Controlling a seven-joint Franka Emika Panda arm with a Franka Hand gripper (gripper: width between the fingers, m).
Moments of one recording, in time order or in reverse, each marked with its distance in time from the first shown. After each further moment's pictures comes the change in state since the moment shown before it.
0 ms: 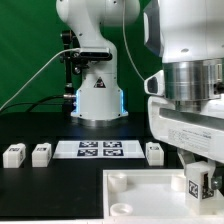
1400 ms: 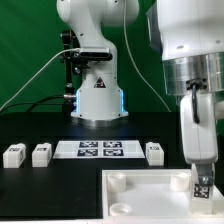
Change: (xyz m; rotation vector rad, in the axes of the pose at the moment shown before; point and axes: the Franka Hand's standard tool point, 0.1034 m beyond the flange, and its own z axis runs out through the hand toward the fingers) arm -0.019 0.009 -0.011 0.052 -0.032 0.551
